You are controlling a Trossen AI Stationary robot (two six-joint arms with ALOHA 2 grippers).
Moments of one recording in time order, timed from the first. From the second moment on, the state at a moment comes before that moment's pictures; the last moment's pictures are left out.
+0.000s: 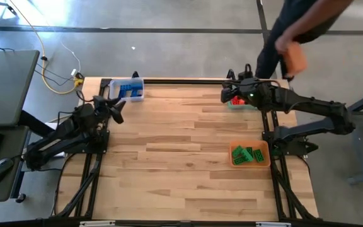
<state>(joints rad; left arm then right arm) 0.61 0.00 0.23 -0.45 -0.34 -0.35 -0.24 1.08 1.10 -0.57 0.62 0.59</state>
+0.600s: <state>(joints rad) 0.56 0.02 0.08 -0.15 -0.21 -0.39 -0.24 0.72 1.10 -0.76 0.61 0.43</state>
